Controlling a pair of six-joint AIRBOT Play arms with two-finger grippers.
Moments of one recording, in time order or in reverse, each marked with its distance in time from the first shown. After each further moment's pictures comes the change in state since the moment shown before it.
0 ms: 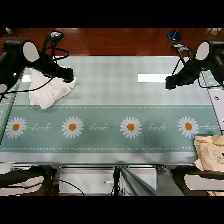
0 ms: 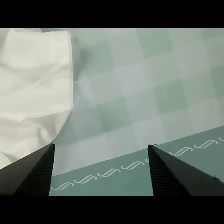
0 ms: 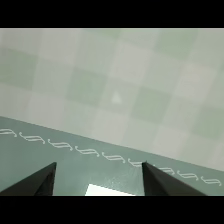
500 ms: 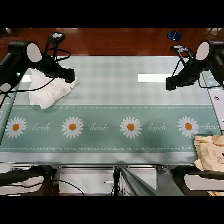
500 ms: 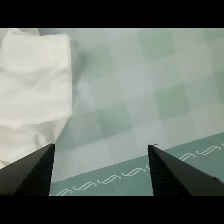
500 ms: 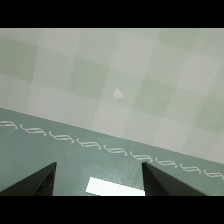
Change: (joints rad) left arm -0.001 -0.032 0.000 -0.003 0.024 0.000; right arm 0.000 0.000 0.000 0.001 0.026 0.000
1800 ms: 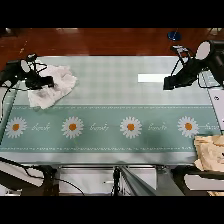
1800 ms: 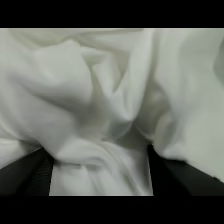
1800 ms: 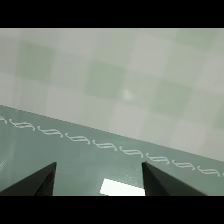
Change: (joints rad) left arm 0.351 -0.314 0.003 0.048 0.181 -0.152; right arm 0.000 0.000 0.000 0.060 0.005 0.018
